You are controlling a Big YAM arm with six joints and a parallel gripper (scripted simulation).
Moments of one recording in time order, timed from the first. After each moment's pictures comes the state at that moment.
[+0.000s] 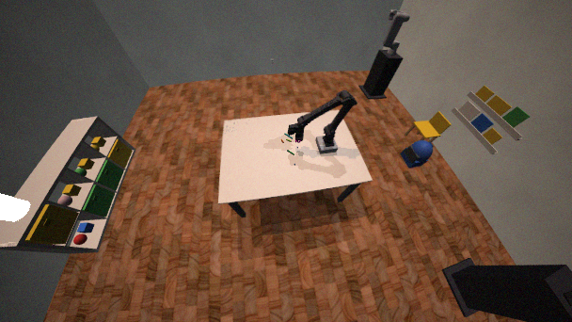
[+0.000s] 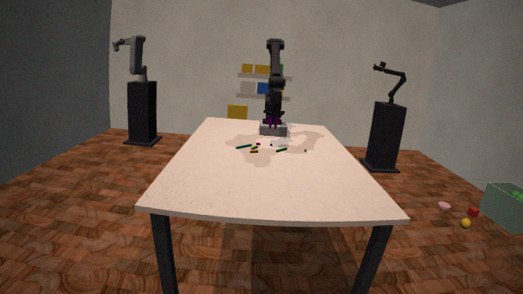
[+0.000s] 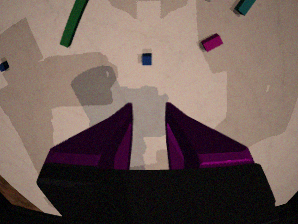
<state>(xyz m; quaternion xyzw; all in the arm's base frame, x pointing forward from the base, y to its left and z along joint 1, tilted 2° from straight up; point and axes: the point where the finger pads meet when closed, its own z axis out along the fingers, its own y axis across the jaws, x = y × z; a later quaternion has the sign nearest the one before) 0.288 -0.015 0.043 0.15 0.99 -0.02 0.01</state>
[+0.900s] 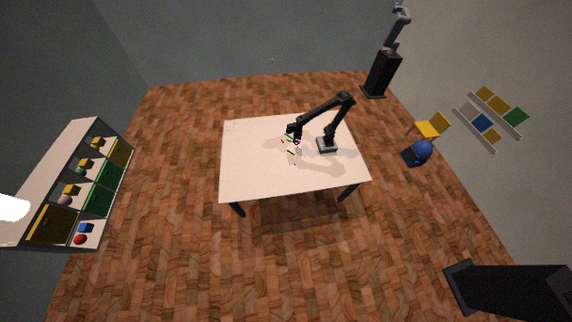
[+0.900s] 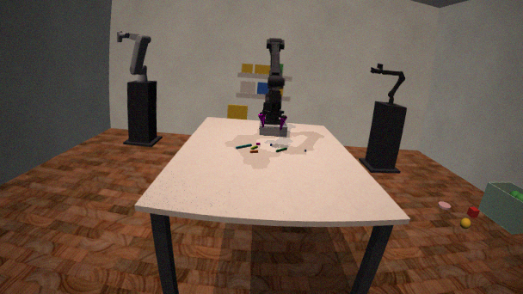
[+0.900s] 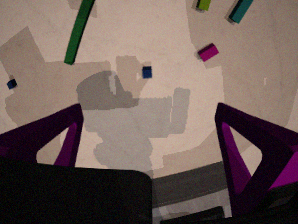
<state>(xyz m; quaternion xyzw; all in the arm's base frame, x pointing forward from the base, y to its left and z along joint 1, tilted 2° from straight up) 0.303 -0.020 0.048 0.18 0.98 -0.02 0.01</state>
